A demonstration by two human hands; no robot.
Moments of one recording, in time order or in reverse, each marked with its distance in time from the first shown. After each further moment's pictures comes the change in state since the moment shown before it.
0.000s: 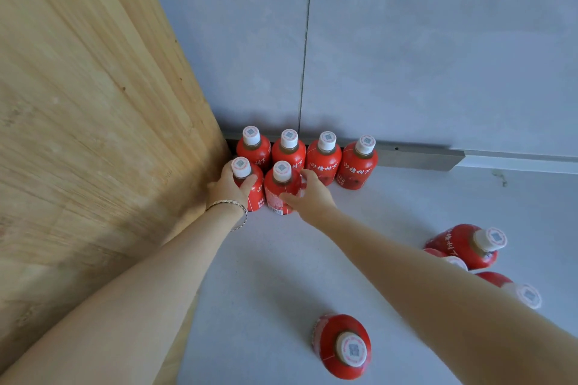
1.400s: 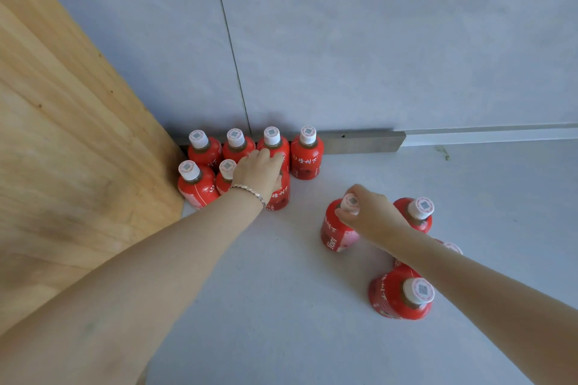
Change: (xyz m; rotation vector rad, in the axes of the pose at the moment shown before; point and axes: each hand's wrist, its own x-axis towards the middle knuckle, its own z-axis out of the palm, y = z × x) left_hand -0.046 0.086 0.071 1.018 -0.062 0.727; right_hand -0.075 0.088 -0.127 -0.436 0.151 0.019
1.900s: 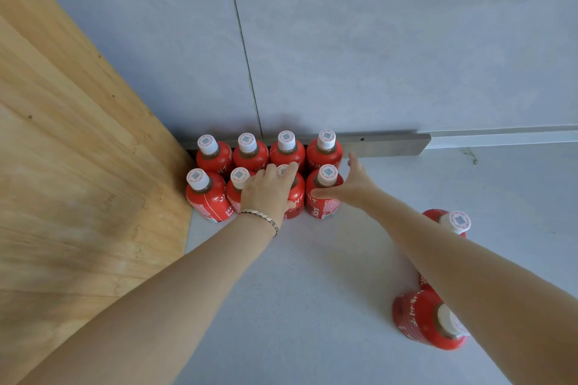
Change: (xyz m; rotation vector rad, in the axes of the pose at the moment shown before) left_hand -0.005 -0.008 0.021 -0.023 0.002 -0.015; right_hand 0.080 -0.039 0.016 0.502 -0.087 0.080
